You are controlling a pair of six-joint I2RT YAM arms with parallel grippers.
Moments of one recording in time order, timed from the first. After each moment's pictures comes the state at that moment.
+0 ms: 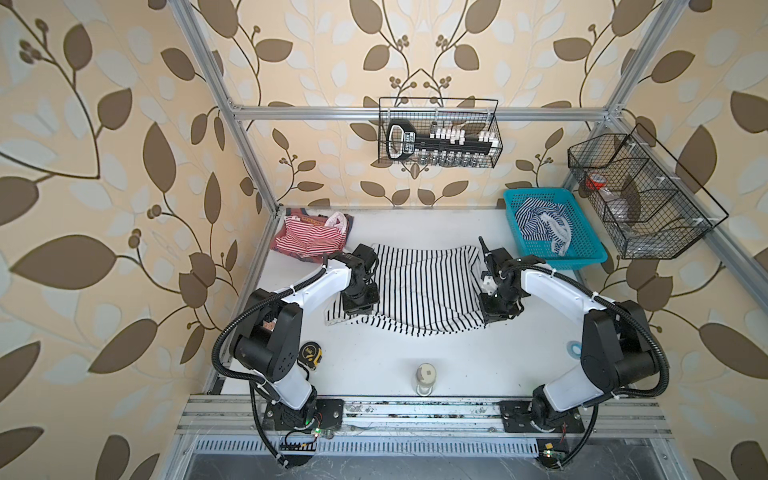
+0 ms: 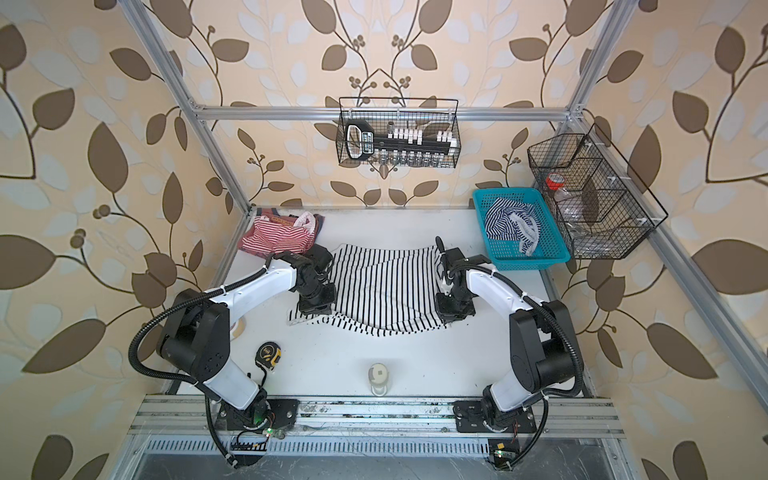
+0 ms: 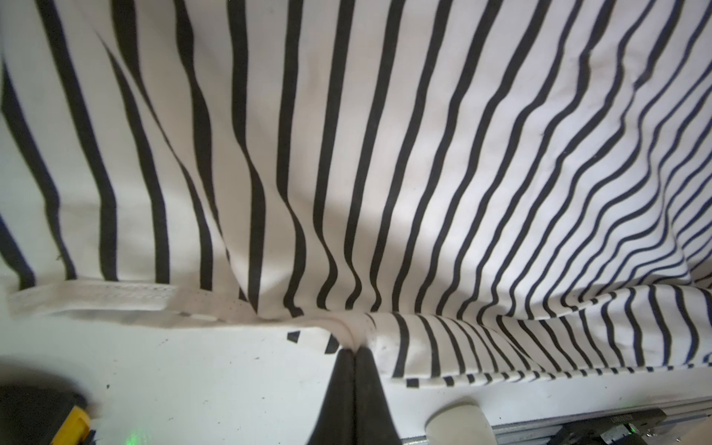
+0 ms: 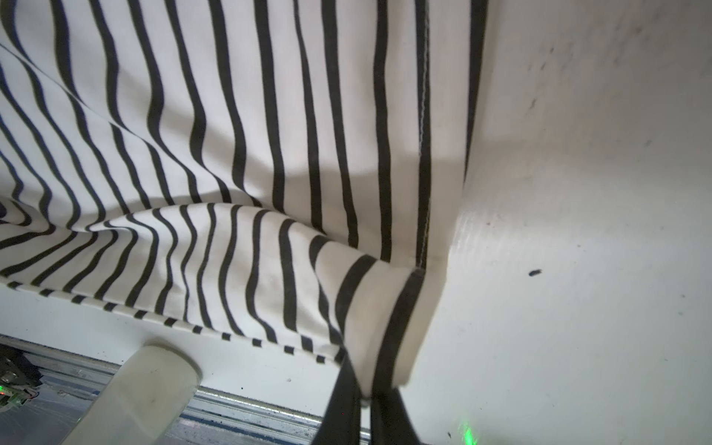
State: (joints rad) left arm -0.41 1.64 1.14 -0.95 0.20 -0.65; right arm 0.25 1.57 1.05 -1.05 -0.15 0.25
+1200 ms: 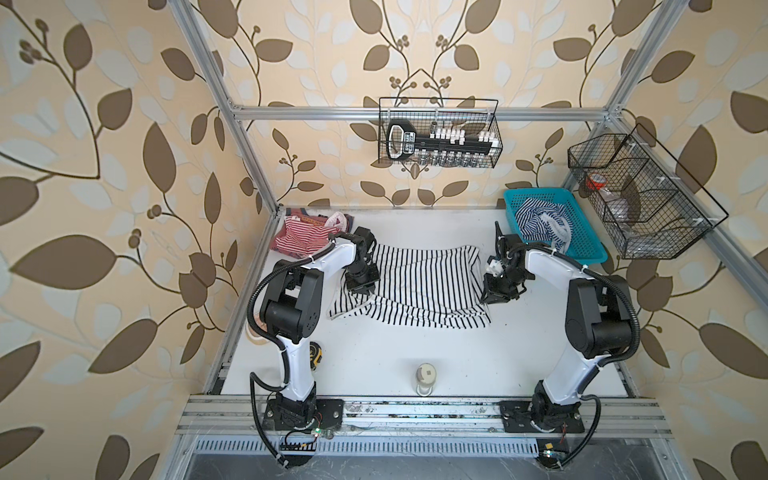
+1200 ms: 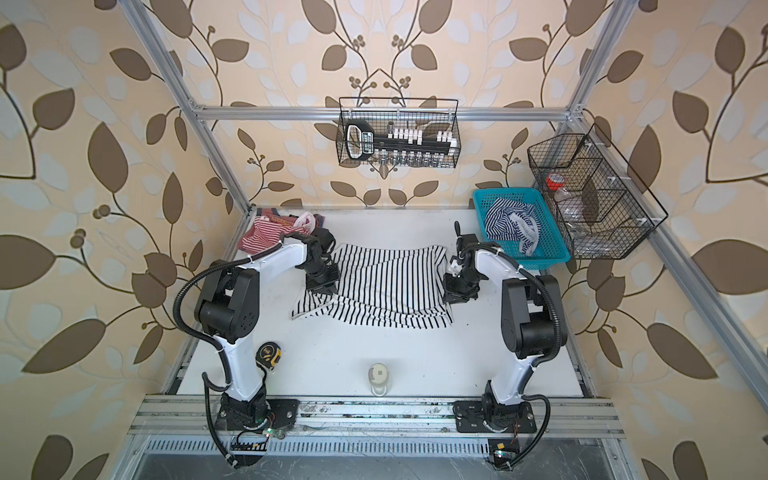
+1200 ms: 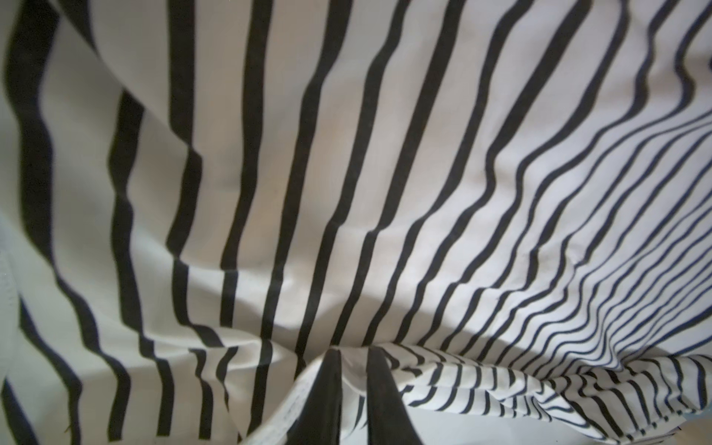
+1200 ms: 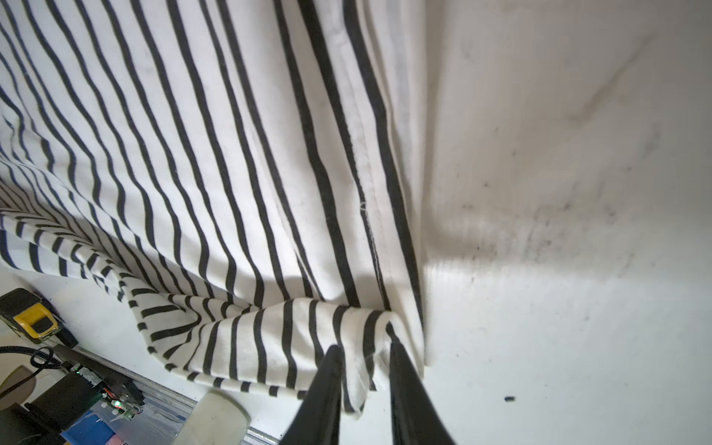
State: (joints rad) left arm -0.30 1.95 1.43 -0.96 0.24 -0.60; right arm 0.08 1.79 1.23 -0.97 -0.30 0.20
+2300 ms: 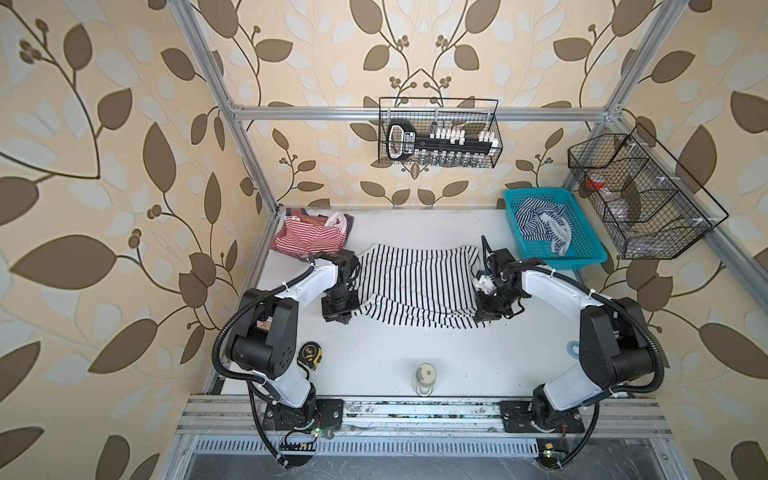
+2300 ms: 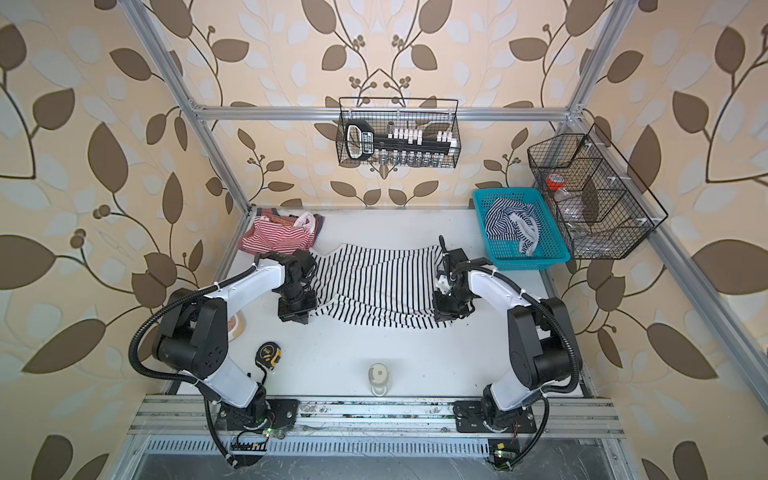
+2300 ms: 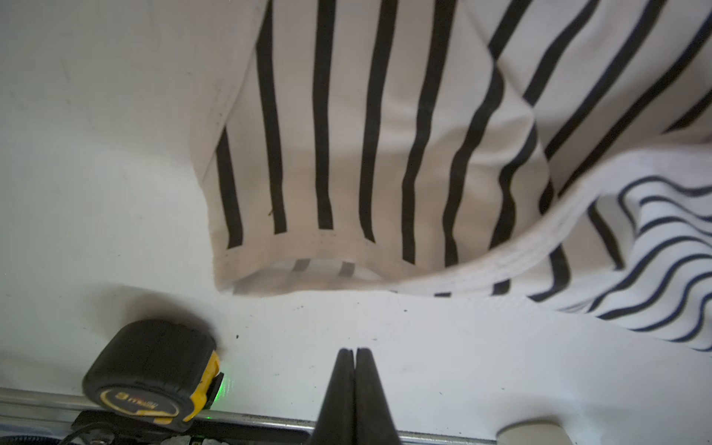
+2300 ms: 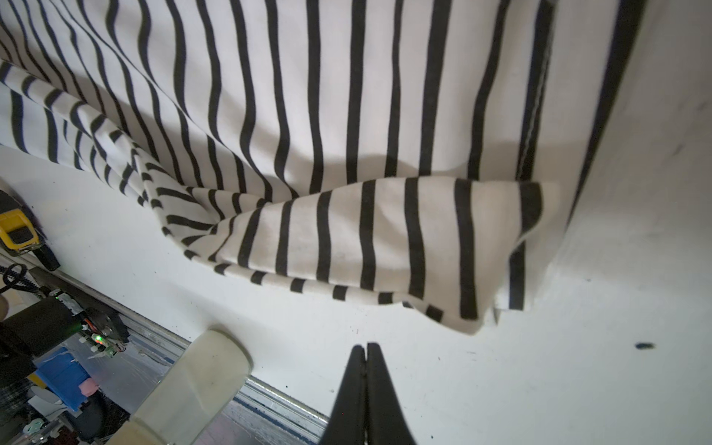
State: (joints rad) left arm -0.27 1.64 1.08 -1.09 0.11 -0.56; right arm 0.23 1.60 1.02 -0.94 -0.34 0.22
